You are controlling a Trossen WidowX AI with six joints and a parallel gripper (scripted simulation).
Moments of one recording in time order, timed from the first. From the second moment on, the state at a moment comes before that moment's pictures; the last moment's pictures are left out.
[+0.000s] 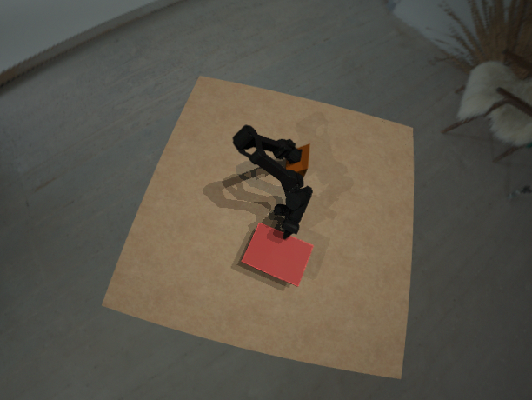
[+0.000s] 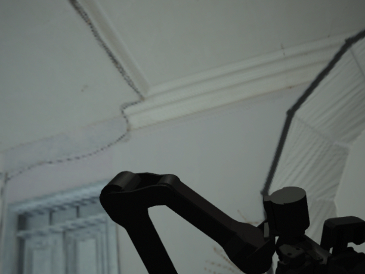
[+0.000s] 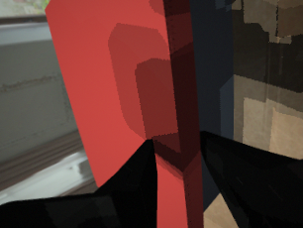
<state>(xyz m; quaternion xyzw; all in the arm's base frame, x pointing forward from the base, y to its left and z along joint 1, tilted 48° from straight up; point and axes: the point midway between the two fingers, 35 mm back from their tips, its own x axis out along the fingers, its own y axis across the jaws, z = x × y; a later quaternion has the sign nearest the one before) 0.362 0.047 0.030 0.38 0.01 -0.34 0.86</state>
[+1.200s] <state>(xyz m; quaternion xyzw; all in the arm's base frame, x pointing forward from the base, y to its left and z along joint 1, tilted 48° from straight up) 0.362 0.048 0.032 0.38 0.01 -0.34 0.86</state>
